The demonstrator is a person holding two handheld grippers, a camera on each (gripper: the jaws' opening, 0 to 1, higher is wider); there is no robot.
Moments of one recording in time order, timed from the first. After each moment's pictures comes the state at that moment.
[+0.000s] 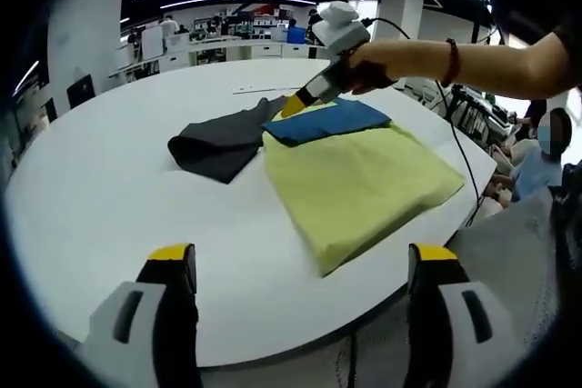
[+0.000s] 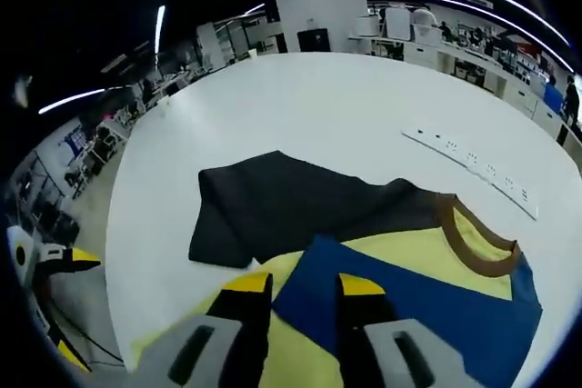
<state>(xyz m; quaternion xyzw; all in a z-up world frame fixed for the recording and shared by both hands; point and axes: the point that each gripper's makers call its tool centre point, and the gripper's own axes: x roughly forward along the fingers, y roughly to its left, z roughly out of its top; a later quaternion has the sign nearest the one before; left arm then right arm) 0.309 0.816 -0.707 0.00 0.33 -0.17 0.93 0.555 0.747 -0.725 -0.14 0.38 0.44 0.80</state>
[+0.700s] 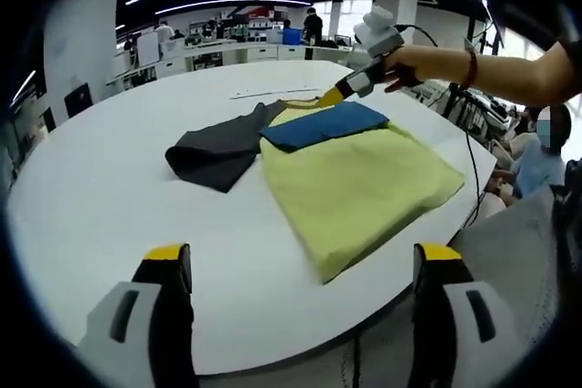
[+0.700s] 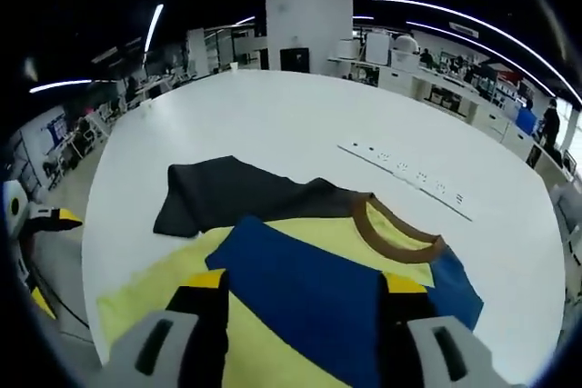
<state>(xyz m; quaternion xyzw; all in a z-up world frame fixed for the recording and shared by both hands) 0.314 0.814 -0.703 0.02 0.32 -0.17 0.93 0.576 0.654 -0.707 -0.15 0.34 0.40 0.84</state>
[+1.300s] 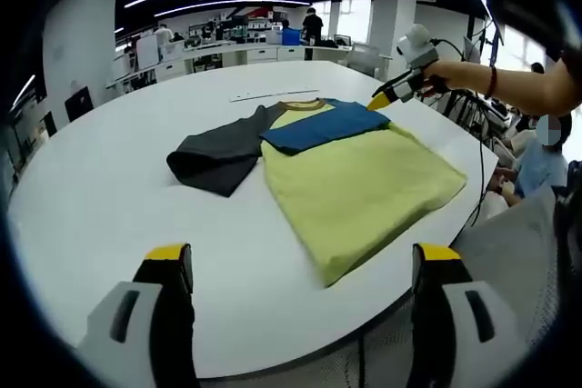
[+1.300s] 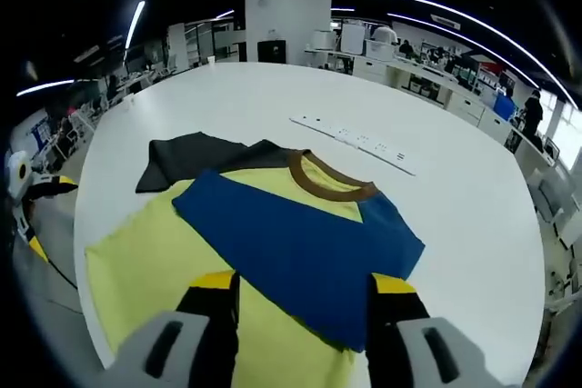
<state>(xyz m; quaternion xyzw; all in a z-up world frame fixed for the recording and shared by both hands) 0.316 0.815 -0.699 0.03 0.32 -0.17 0.93 0.566 0.544 -0.717 -0.17 0.37 0.35 0.85</state>
